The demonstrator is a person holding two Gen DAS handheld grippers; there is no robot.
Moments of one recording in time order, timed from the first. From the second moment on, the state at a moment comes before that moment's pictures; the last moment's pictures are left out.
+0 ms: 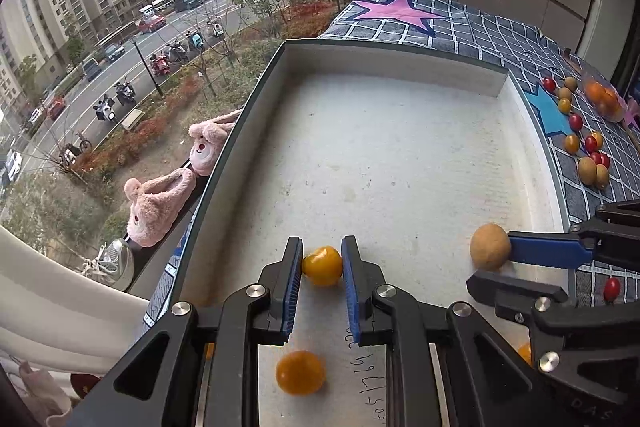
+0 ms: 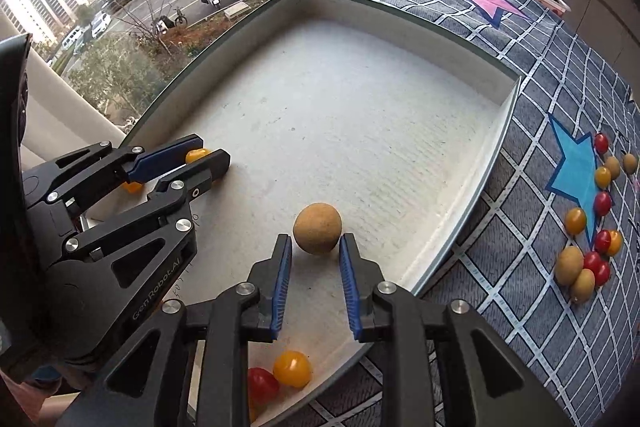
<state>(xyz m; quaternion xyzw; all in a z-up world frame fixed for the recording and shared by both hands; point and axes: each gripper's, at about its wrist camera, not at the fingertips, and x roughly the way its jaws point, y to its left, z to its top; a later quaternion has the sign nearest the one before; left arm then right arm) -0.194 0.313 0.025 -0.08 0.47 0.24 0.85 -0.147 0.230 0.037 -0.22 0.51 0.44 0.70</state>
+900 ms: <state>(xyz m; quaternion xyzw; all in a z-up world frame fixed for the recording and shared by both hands) -0.192 0.232 0.062 -0.03 0.46 0.17 0.87 -0.108 0.075 0.061 -0.09 0.53 0.36 0.76</state>
